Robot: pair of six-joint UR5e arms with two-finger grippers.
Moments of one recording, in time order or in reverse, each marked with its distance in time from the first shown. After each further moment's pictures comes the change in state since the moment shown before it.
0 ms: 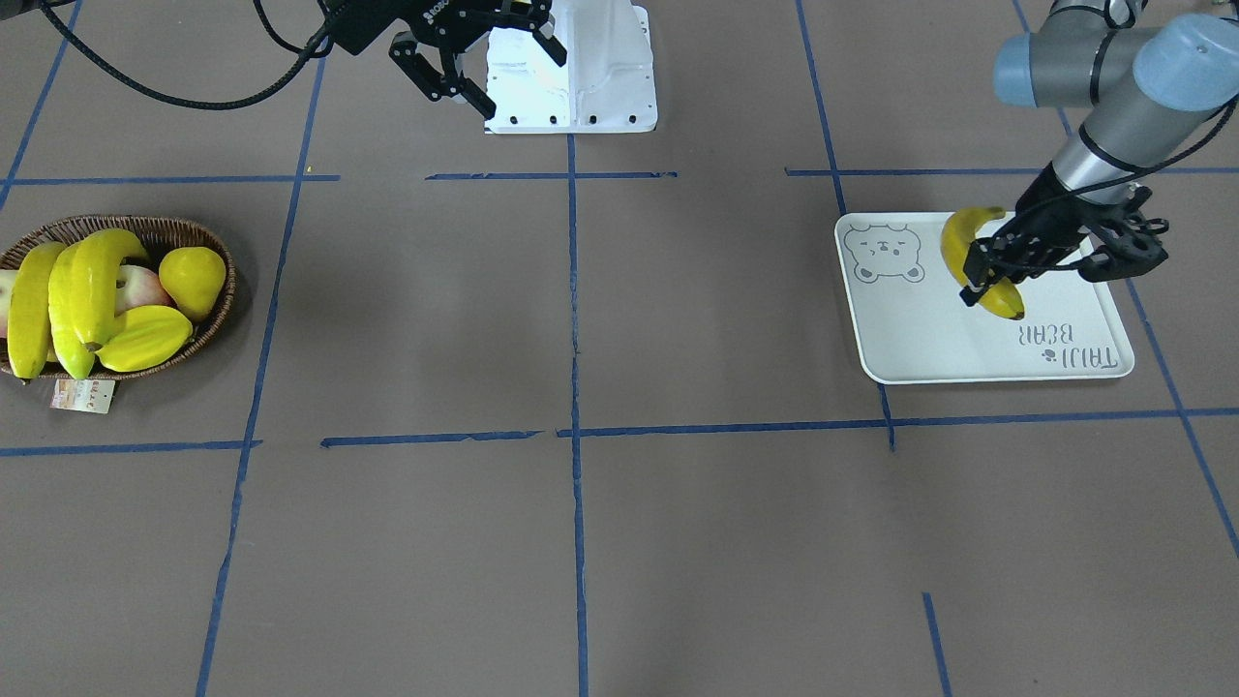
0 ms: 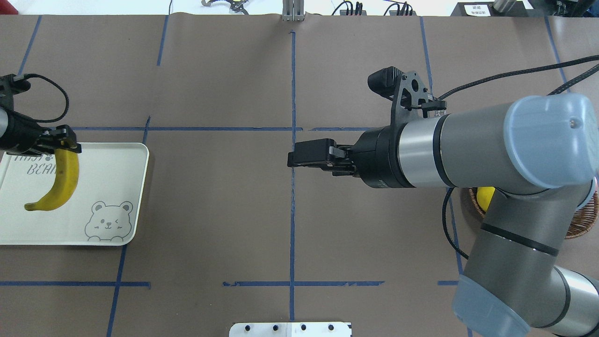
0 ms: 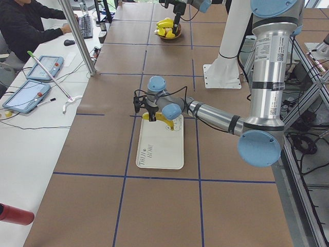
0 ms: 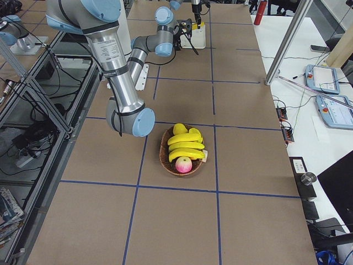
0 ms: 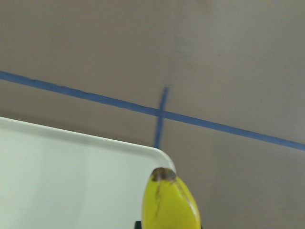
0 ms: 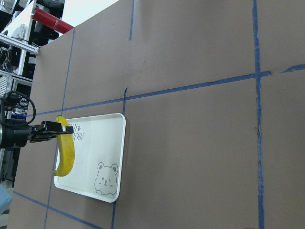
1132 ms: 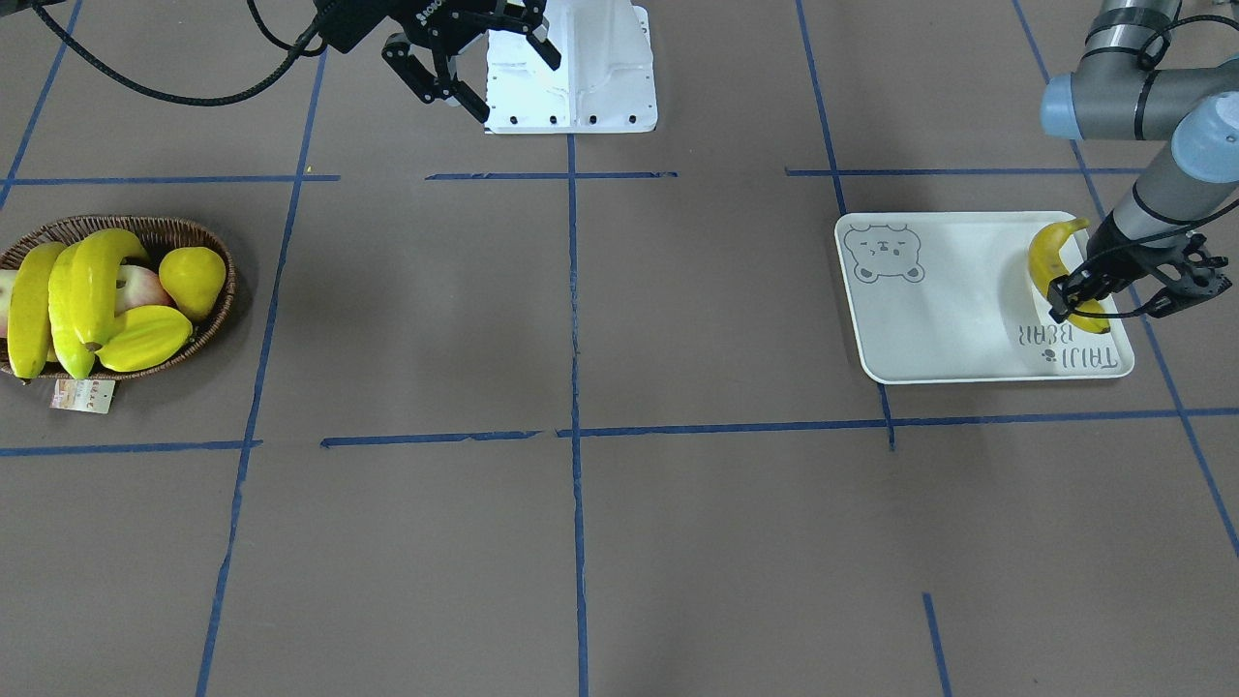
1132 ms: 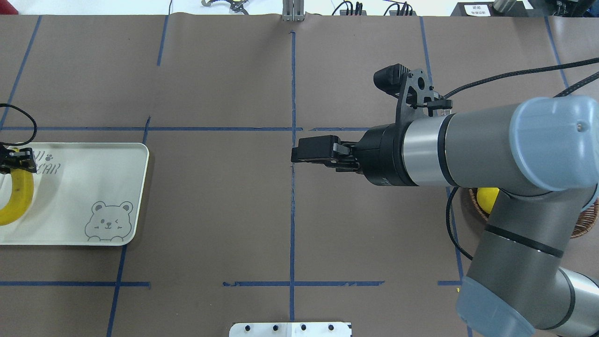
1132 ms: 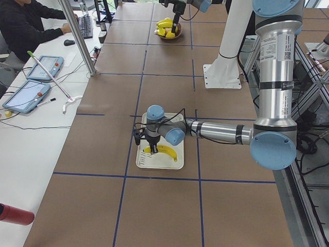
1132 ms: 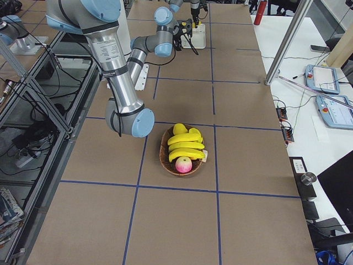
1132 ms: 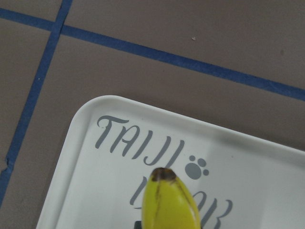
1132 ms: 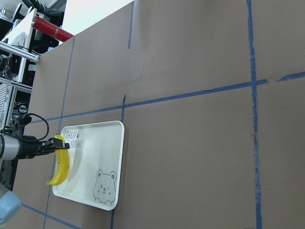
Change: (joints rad) left arm -0.015 0.056 0.175 -0.012 0.083 0.089; right arm 0.000 -0.009 0.011 0.000 -0.031 0.002
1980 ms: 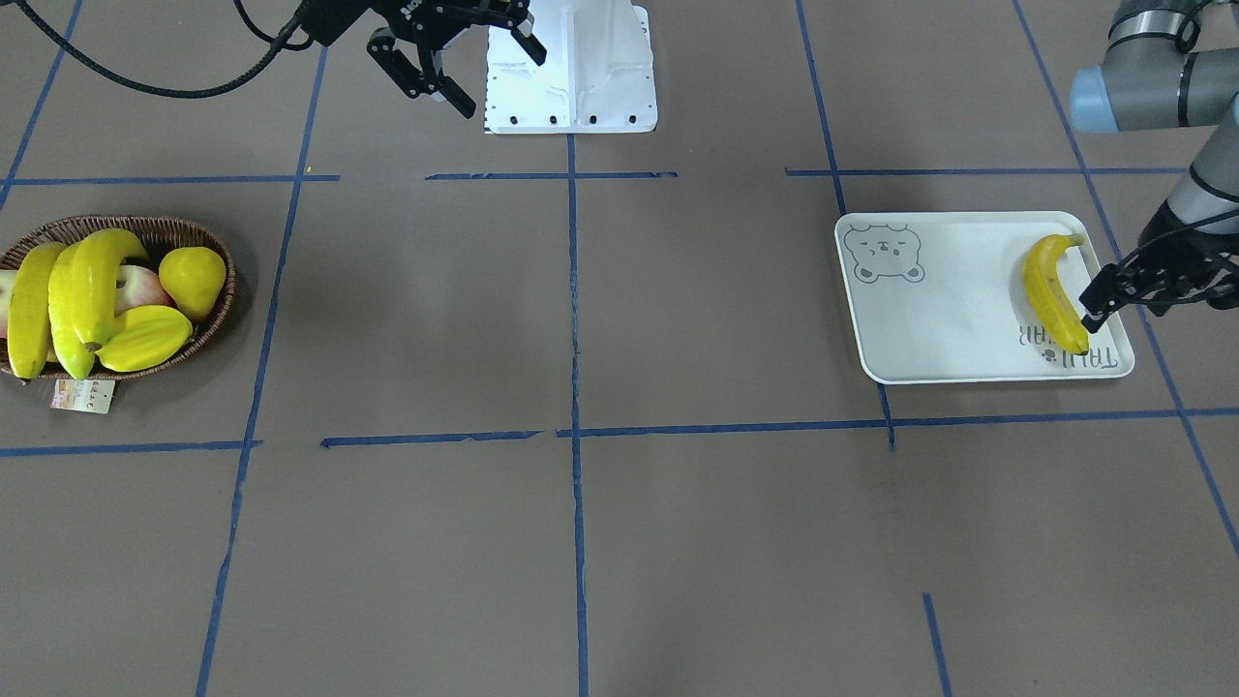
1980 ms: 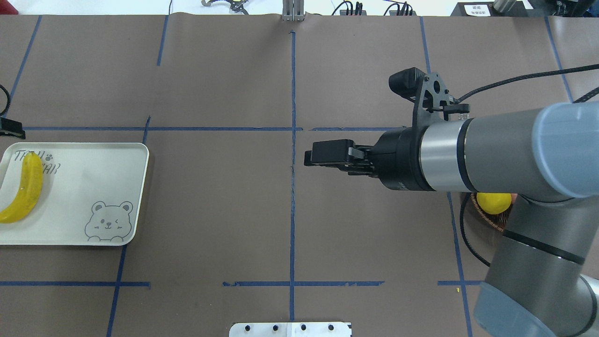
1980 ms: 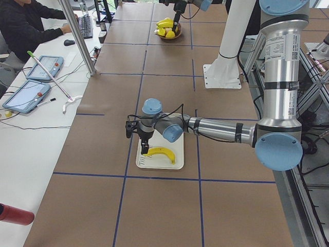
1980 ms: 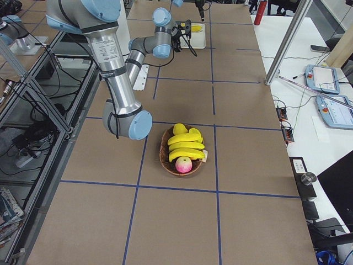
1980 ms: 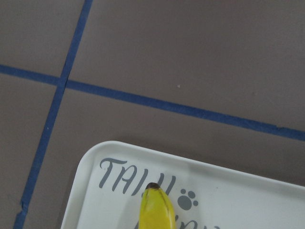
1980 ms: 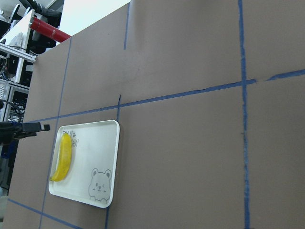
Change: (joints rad) left arm -0.151 -0.013 -0.063 -0.009 0.008 0.197; right arm 0.006 -0.079 0.053 0.000 0.004 0.000
